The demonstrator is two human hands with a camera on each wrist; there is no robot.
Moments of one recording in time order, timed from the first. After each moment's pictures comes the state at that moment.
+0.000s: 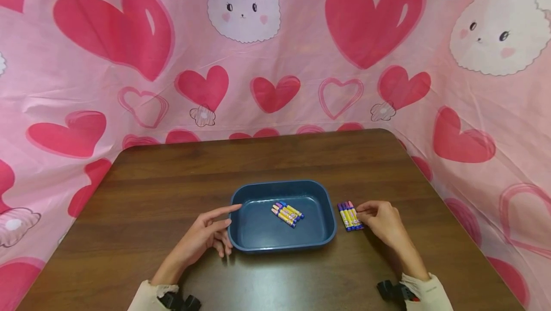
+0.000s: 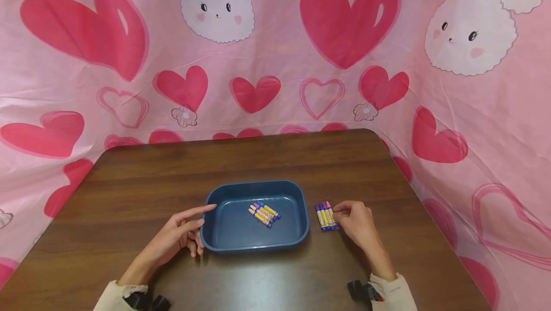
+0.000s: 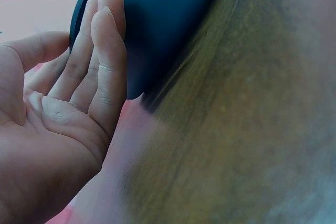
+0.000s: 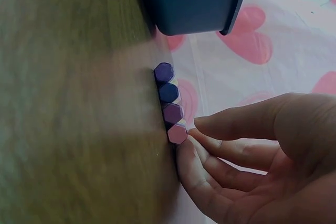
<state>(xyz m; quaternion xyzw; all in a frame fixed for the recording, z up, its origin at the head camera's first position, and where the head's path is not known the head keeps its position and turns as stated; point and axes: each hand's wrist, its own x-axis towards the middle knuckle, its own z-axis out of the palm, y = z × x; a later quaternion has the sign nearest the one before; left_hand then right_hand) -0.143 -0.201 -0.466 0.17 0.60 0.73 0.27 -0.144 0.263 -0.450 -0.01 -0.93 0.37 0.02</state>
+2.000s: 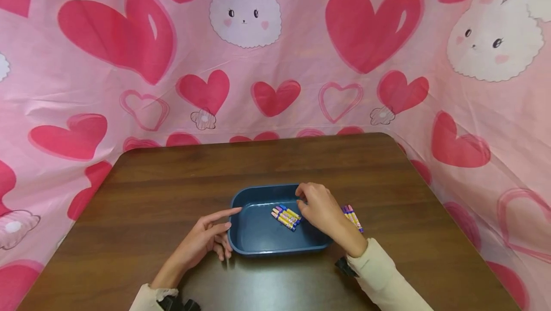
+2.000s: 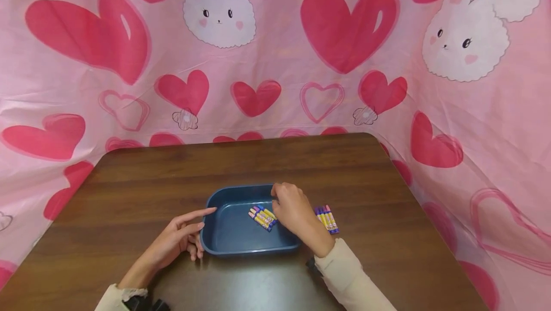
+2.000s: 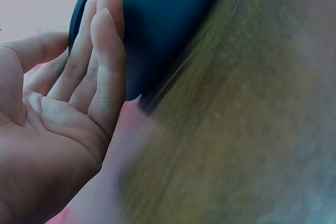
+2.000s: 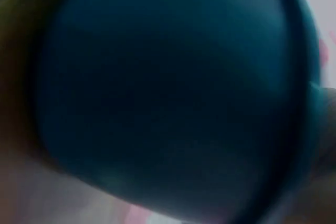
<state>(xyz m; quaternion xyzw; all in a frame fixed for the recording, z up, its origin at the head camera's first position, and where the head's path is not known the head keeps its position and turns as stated) -0.143 -0.201 -0.467 0.18 0.59 0.74 0.26 -0.175 0.125 -0.403 0.18 -0.94 0.28 0.09</state>
